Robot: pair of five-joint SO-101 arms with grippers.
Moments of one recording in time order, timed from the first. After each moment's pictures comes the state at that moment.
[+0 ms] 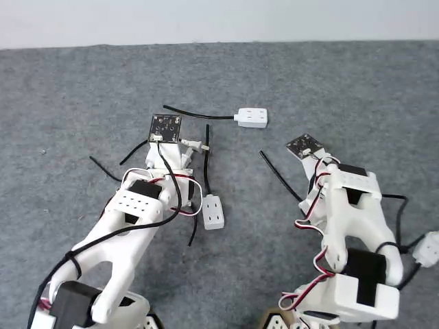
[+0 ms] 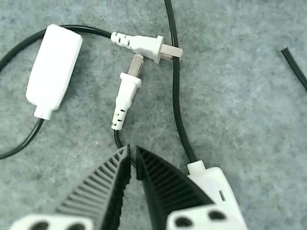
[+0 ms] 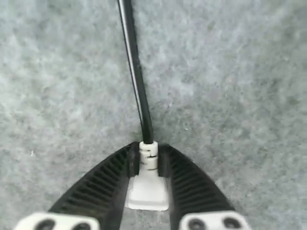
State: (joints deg) left arm 13.7 -13.8 51.7 35.9 17.4; right arm 11.1 -0.8 39.8 54.1 43.9
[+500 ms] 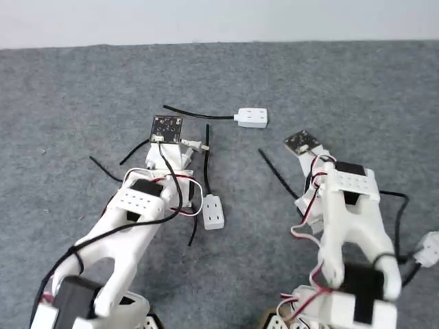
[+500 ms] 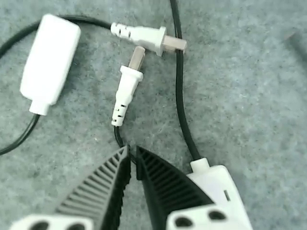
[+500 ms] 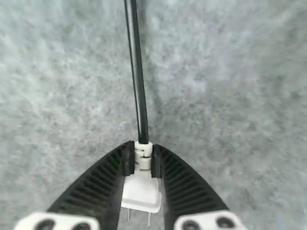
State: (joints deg) left arm 13.7 -9.7 49.6 36.8 17.4; right arm 8.6 -9.9 39.7 61.0 37.8
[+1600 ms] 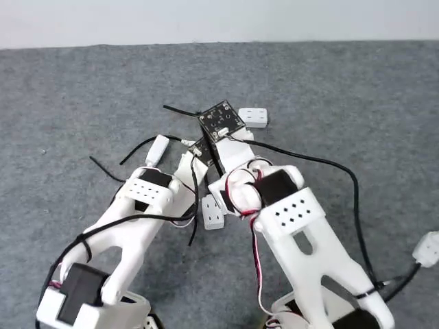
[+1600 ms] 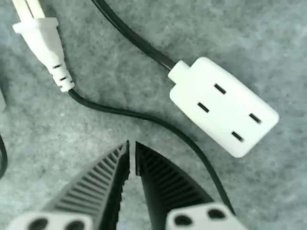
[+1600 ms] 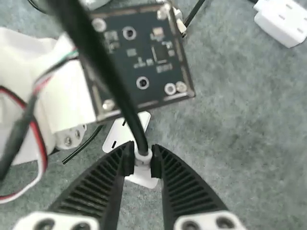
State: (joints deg) left arm 15.6 -6.0 44.0 55.0 -18.0; right arm -30.5 -27.3 30.9 67.5 3.6
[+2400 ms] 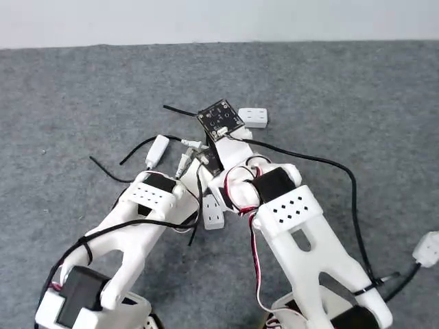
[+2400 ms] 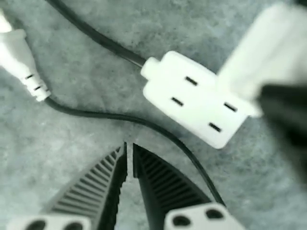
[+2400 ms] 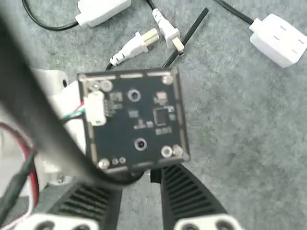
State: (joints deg) left arm 16.7 -8.0 46.1 55.0 -21.8; right arm -30.2 -26.5 31.0 62.9 4.7
